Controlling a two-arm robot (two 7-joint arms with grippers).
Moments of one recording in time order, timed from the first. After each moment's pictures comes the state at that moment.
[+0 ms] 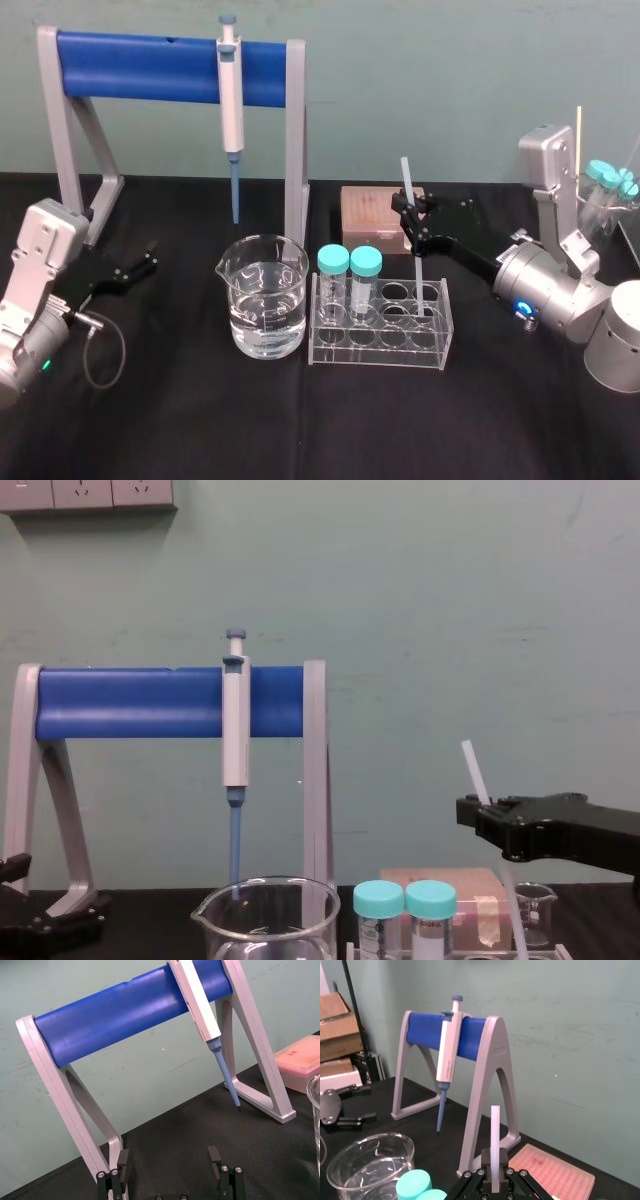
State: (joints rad) left arm -0.20 0.60 0.45 -1.41 -0.25 -0.12 0.03; right arm 0.34 0.38 -0.36 -1.38 0.40 0.02 0.45
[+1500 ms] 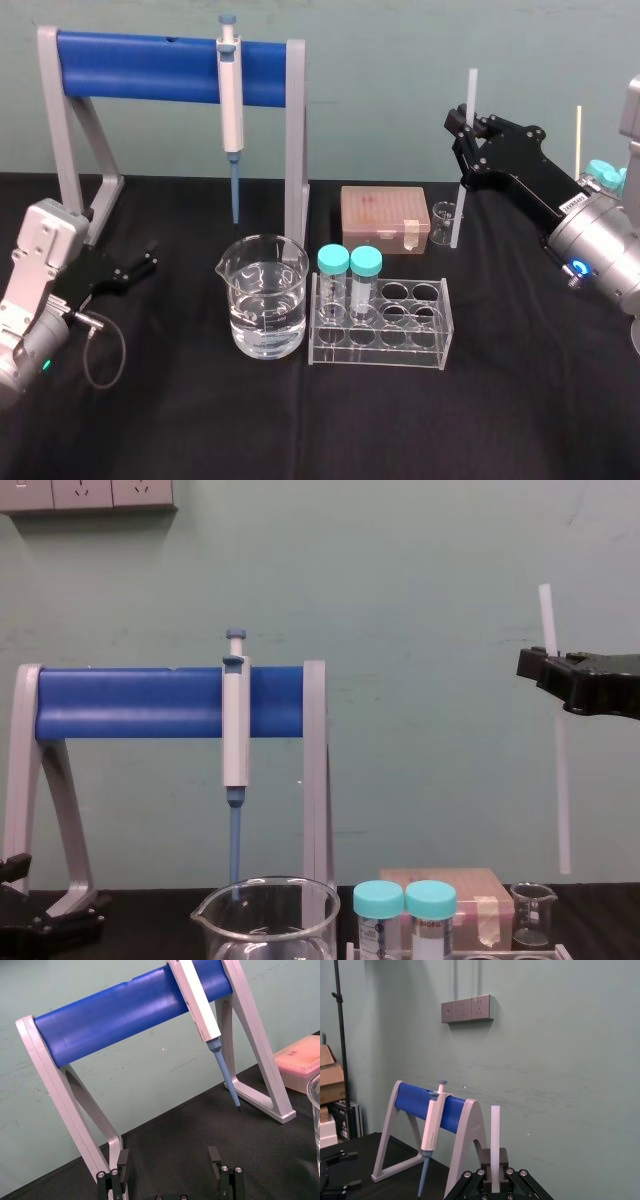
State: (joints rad) left arm -0.20 0.60 0.45 -1.41 -0.25 -0.12 0.03; right arm 0.26 0.42 -0.23 -1.59 0.45 -0.04 0.39
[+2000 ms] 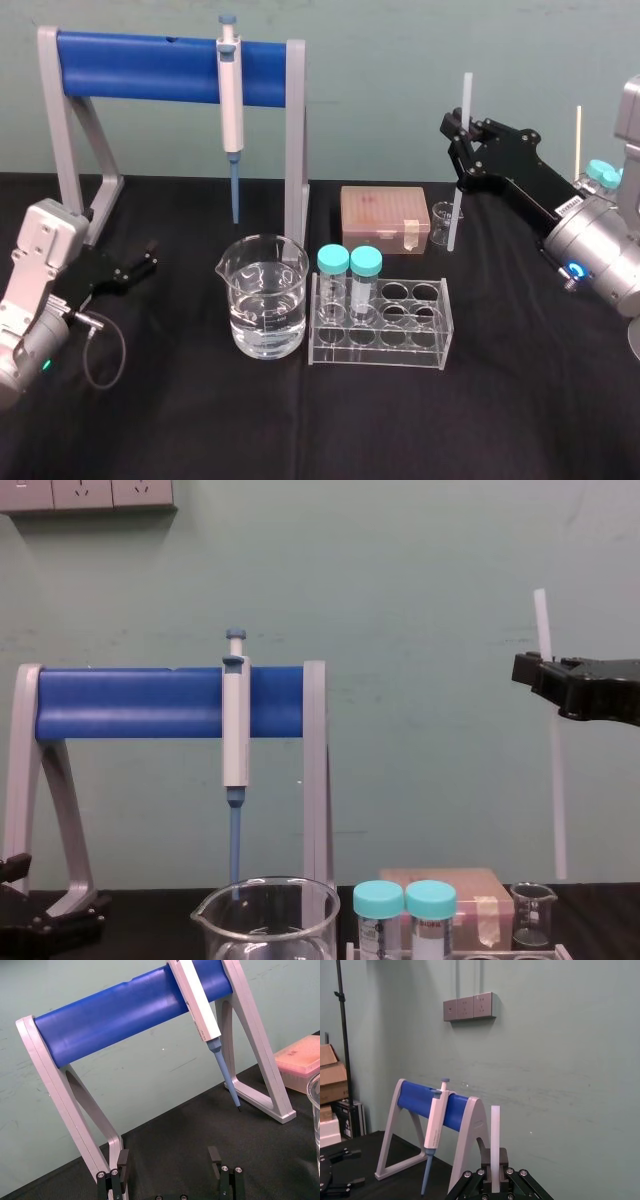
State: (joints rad) left arm -0.20 0.60 0.45 -1.41 -0.25 -0.12 0.03; right arm 0.26 0.41 -0.24 -1.59 0.45 -0.04 0.39
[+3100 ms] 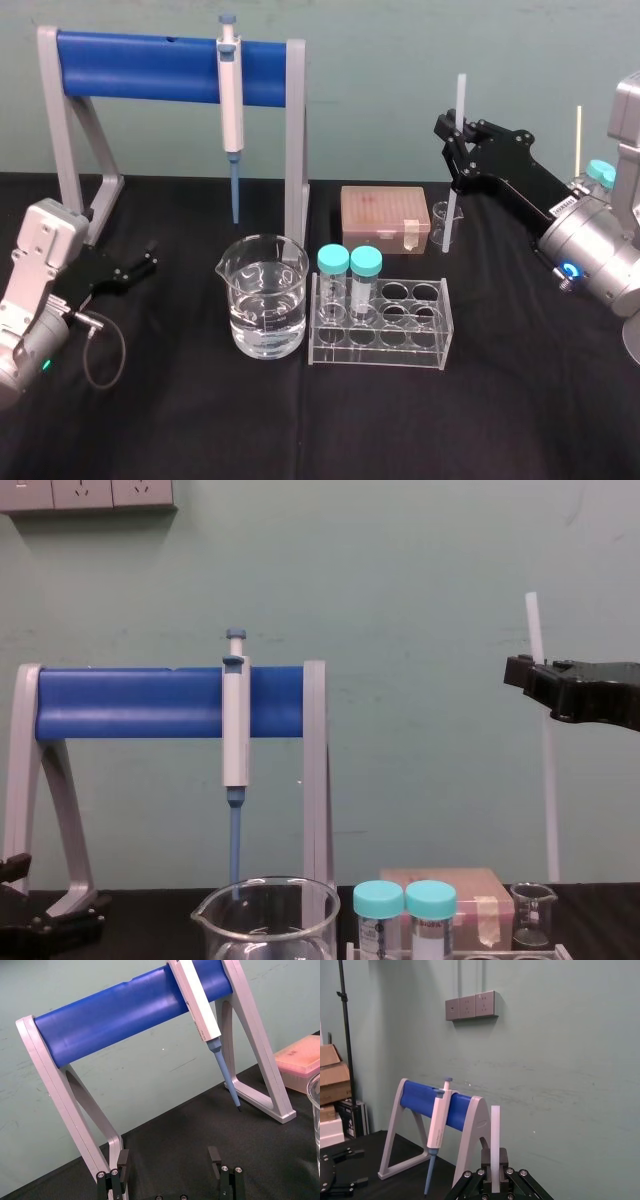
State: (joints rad) left arm -0.20 0.60 0.45 -1.41 -0.25 -0.12 0.03; right arm 0.26 0.41 -0.25 -1.58 0.45 -0.04 0.40
